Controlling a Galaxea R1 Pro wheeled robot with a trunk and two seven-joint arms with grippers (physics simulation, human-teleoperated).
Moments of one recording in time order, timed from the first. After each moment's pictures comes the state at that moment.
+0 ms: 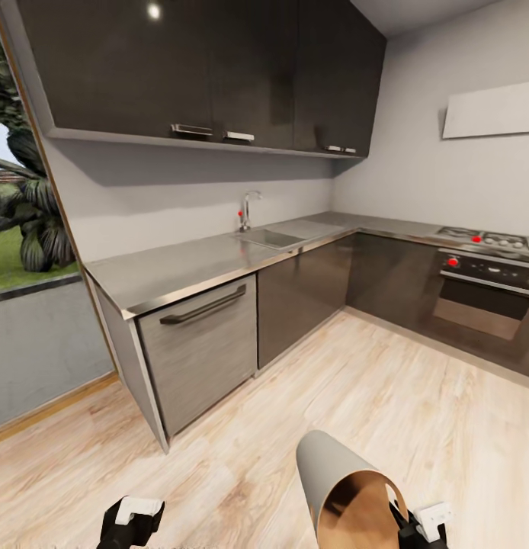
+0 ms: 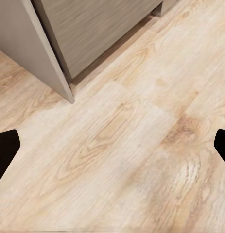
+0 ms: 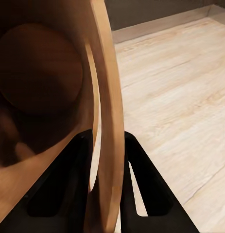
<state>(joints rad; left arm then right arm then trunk) -0.36 0.13 -0.03 -0.26 -0.01 -0.42 -0.08 -0.28 -0.23 0.06 -0.30 -0.13 -0.66 0.35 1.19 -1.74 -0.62</state>
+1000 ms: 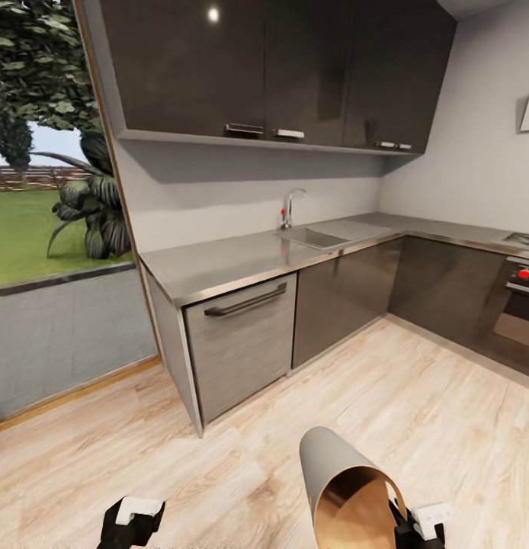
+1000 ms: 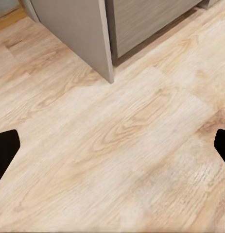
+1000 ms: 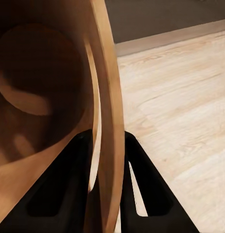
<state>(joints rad) -0.36 0.13 -0.03 -0.26 -0.01 -0.42 -0.08 -0.28 -0.21 0.06 -0.30 -0.12 -0.66 0.26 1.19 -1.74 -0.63</state>
